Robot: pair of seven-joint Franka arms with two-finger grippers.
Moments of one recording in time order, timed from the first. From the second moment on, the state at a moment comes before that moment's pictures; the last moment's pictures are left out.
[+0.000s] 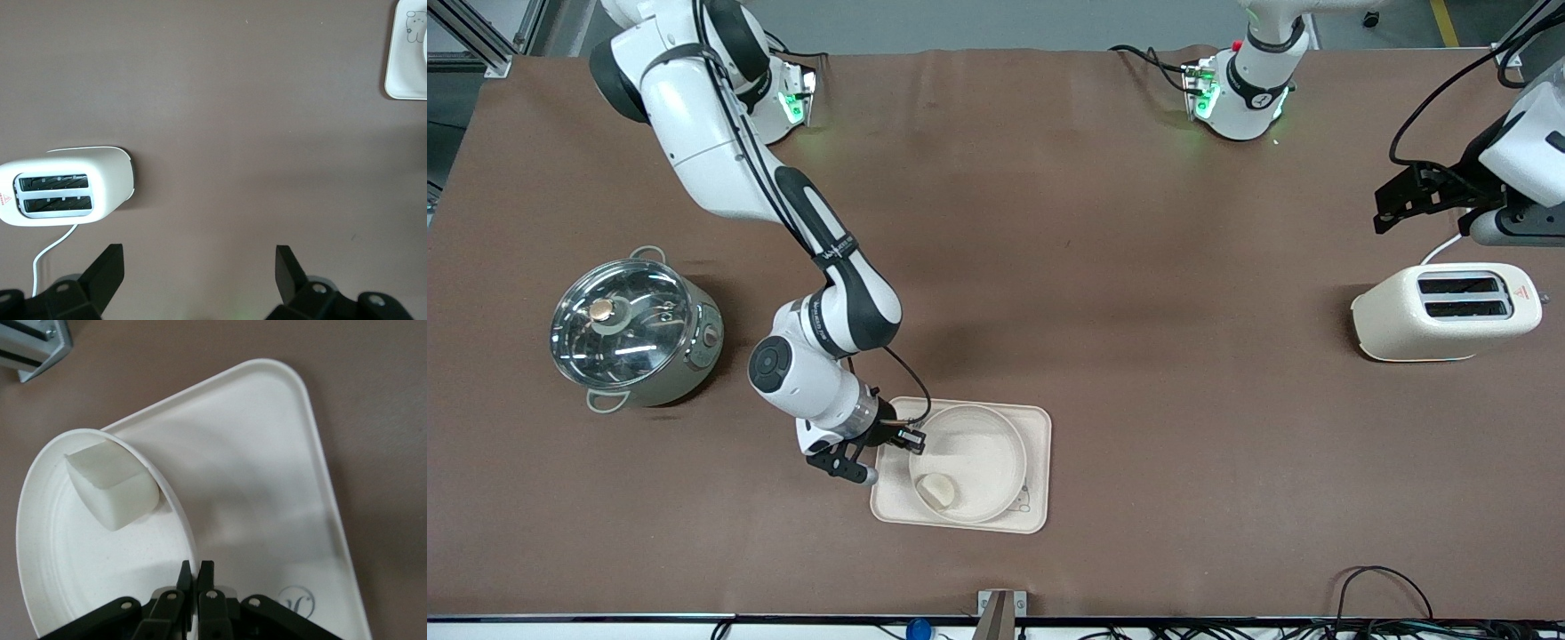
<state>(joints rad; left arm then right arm) 0.01 0.02 -0.13 -1.51 0.01 1.51 -0.06 0.36 0.92 0.09 -1.30 0.40 2.52 0.47</state>
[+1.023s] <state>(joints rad) -0.05 0.18 -0.25 -1.68 0.01 1.74 -0.43 0.20 0.54 0.39 -2.12 0.40 2.95 0.34</state>
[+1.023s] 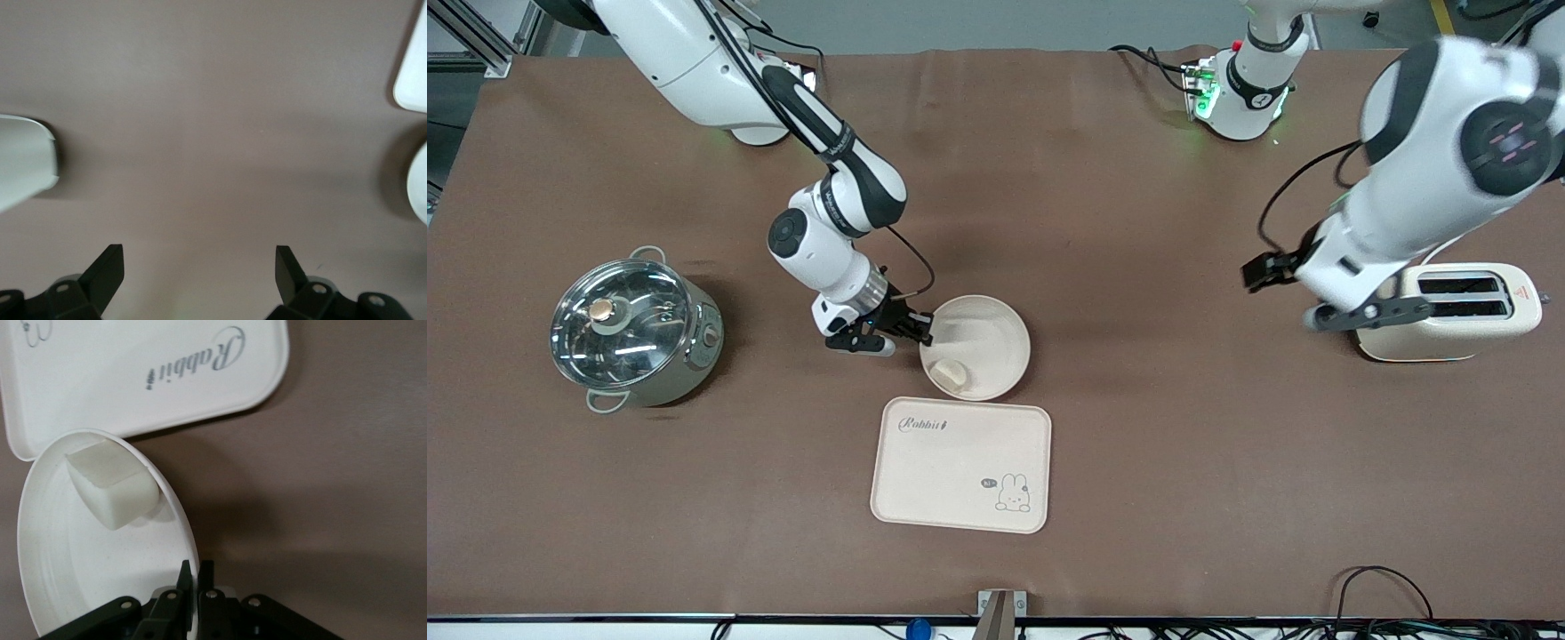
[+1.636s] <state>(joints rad) -0.22 0.43 -0.31 -1.69 0.01 2.00 -0.97 0.20 0.54 0.41 -2.15 0.40 2.98 0.32</state>
